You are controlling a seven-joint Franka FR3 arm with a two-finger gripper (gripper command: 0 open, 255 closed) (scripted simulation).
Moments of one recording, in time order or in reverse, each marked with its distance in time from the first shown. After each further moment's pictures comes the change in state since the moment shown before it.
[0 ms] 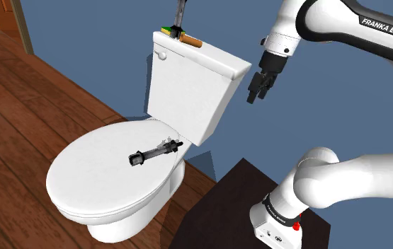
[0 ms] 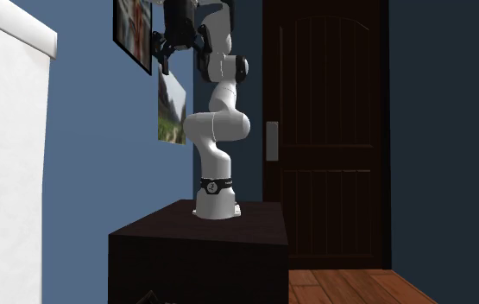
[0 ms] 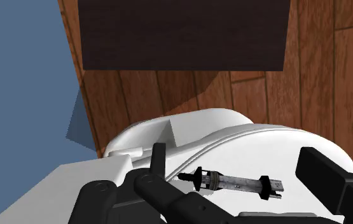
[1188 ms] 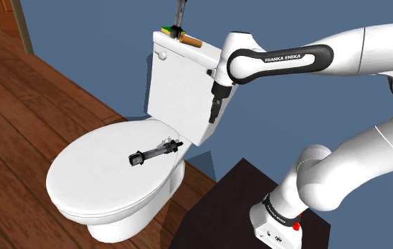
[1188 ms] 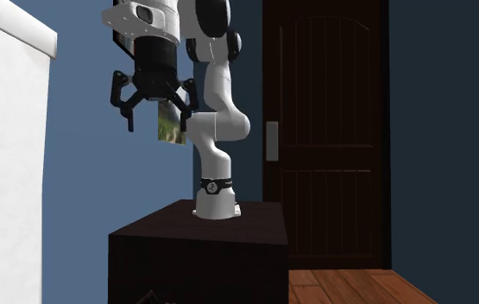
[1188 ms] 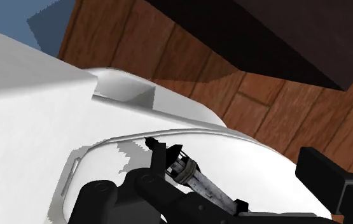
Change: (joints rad) arm 0.160 0.426 -0.127 -0.098 -0.049 0.547 -0.534
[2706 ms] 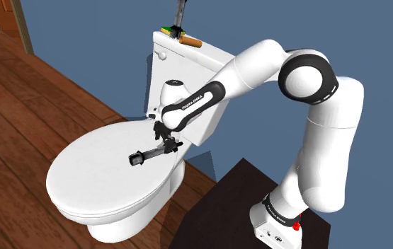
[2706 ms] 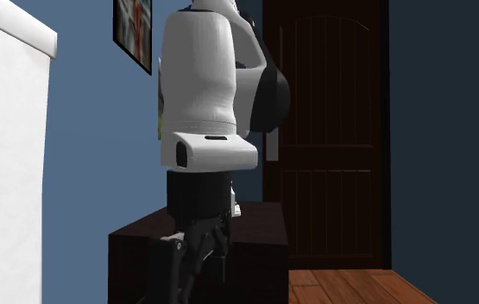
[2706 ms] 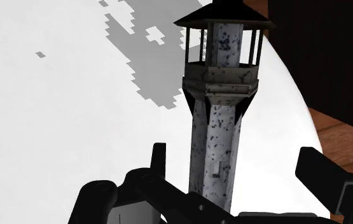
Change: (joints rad) arm 0.108 0.764 0.115 0.291 0.109 0.510 -0.682
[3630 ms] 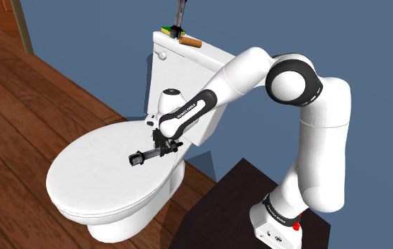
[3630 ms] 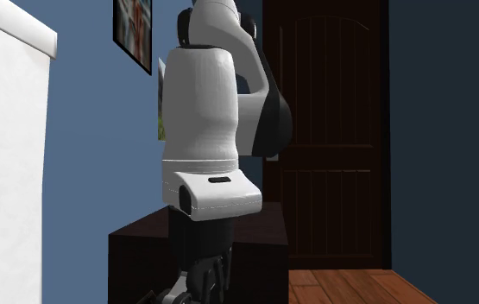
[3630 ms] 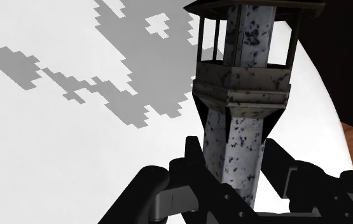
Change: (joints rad) arm -0.005 0.093 0.011 0.021 0.007 0.075 -0.016
